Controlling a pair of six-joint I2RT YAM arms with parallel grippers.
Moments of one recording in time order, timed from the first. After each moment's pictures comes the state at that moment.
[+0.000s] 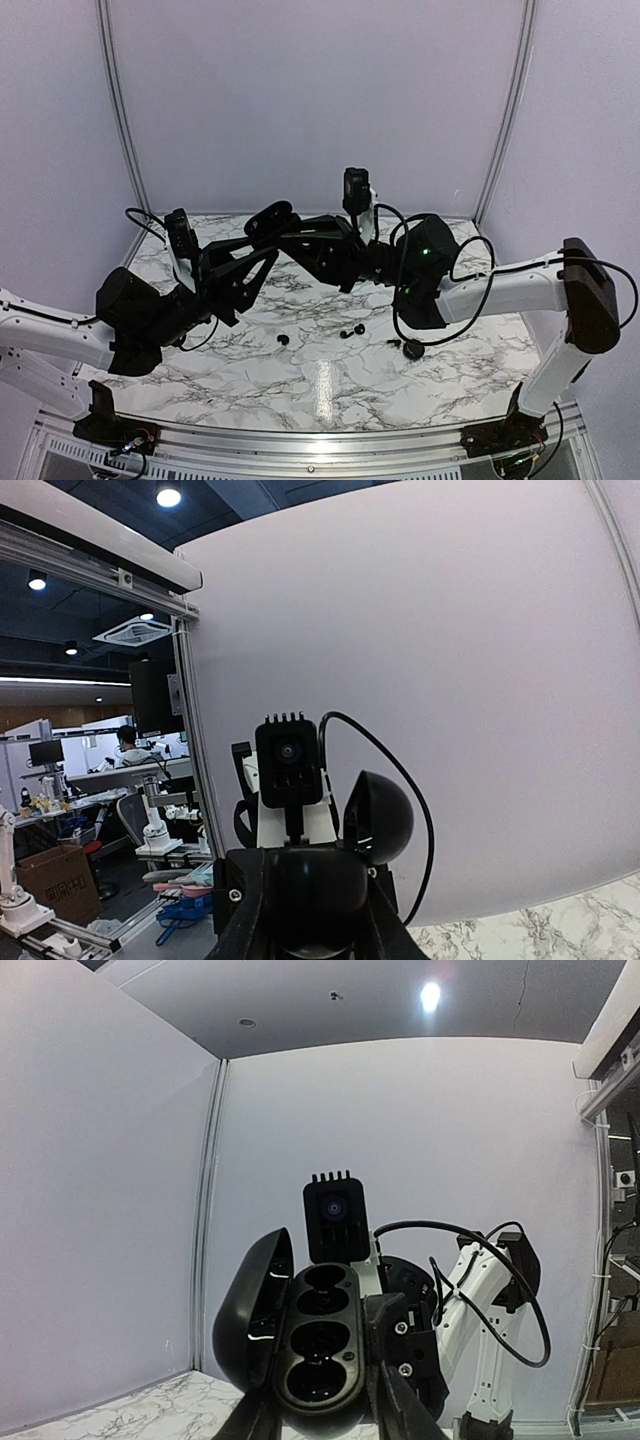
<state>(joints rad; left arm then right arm) -1.16 1.21 0.55 1.18 0.02 -0.11 1.01 1.66 1.01 1.26 -0.66 0.58</state>
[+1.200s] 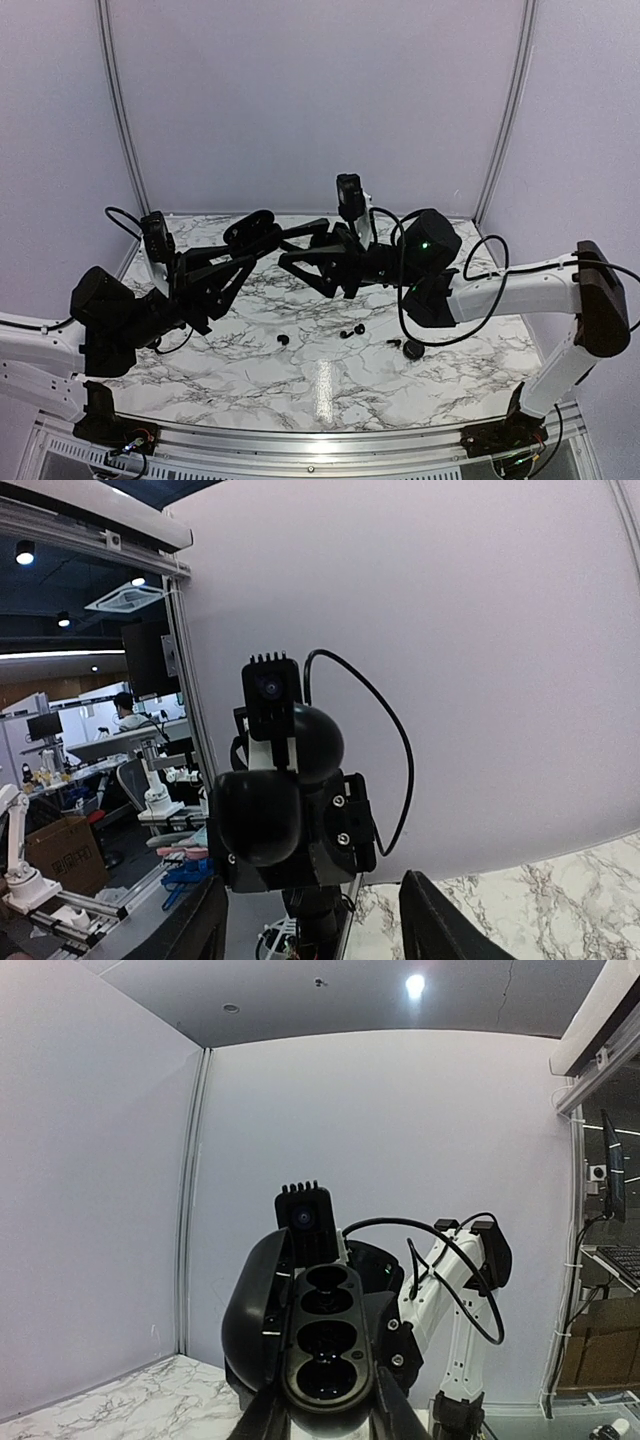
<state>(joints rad) -1.16 1.02 0.50 1.00 0.06 -0.13 1.00 1.61 0.99 1.10 -0.70 0.52</state>
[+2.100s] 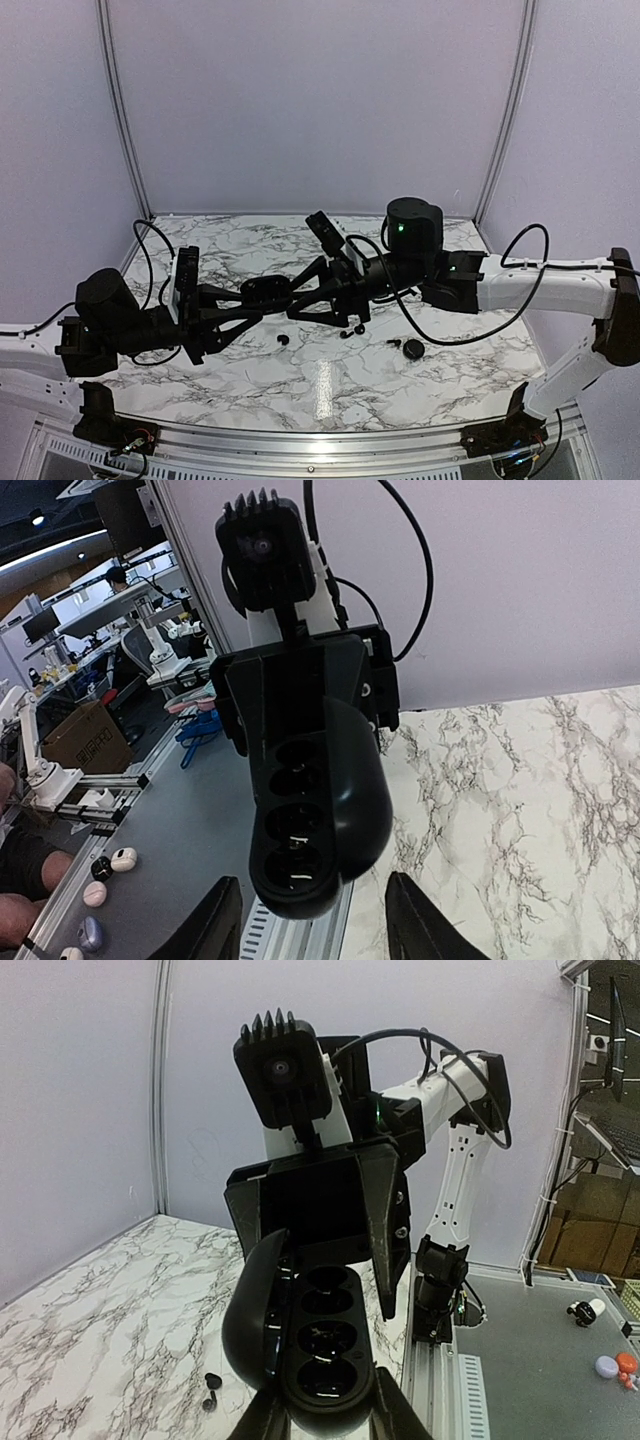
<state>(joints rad) -1.16 0.84 0.49 0.43 0.16 -0.10 1.00 1.46 1.07 0.24 -0.86 0.17</state>
